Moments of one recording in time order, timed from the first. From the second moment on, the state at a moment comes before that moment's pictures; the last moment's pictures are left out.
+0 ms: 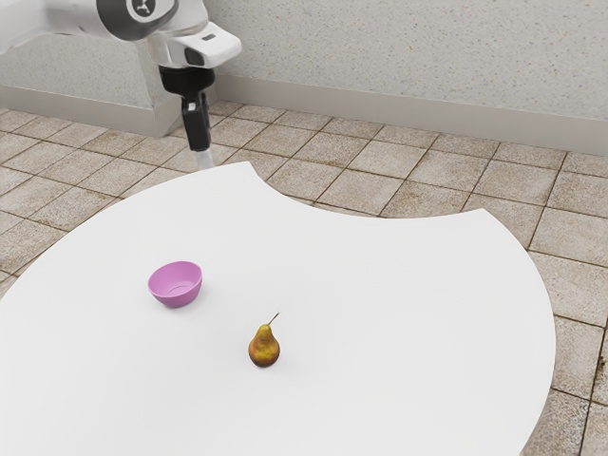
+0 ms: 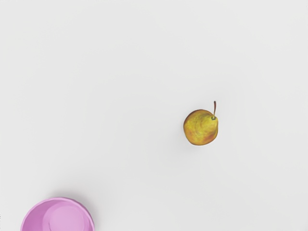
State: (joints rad) arm -0.01 0.10 -0.07 -1.43 0.01 1.53 0.81
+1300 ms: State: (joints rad) arm -0.05 0.15 -0.09 -2.30 -0.37 2.44 1.16
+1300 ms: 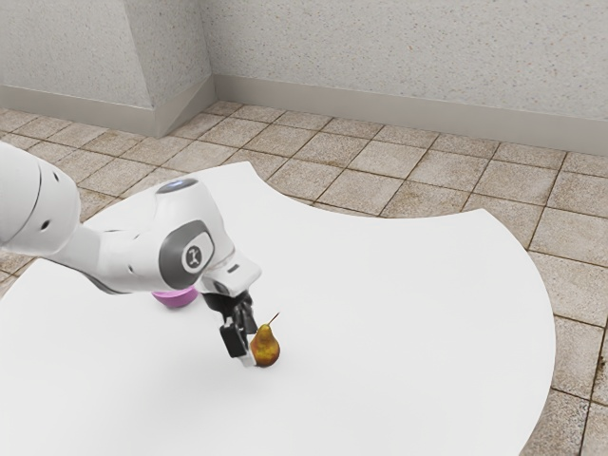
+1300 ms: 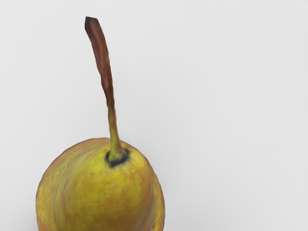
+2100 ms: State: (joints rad) arm -0.04 0.26 -0.09 -2.23 -0.55 2.47 1.45
